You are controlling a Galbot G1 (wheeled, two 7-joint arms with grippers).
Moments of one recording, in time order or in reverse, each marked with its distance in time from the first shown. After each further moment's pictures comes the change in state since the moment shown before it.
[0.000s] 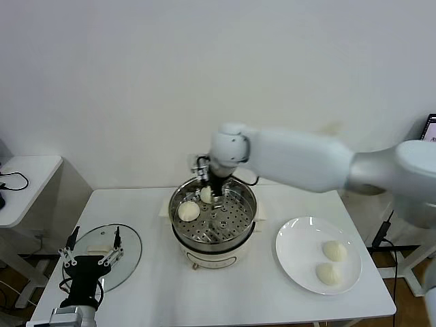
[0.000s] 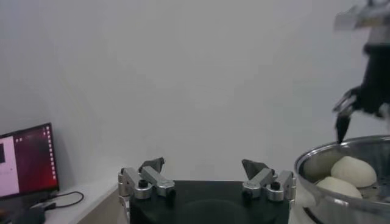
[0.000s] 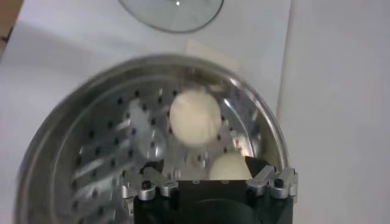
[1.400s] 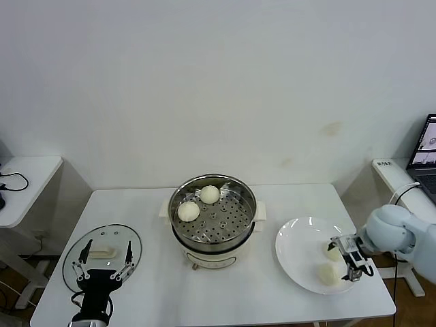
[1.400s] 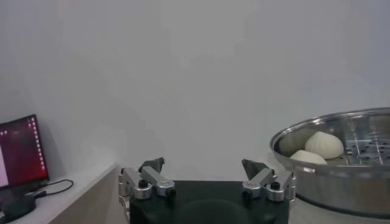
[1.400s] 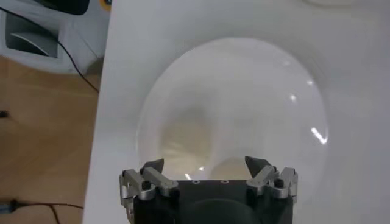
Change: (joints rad) left arm 0.073 -0.030 0.064 0.003 0.085 -0.017 -0.009; right arm -0.791 -0.856 0.508 0.363 -0.535 0.289 -0.078
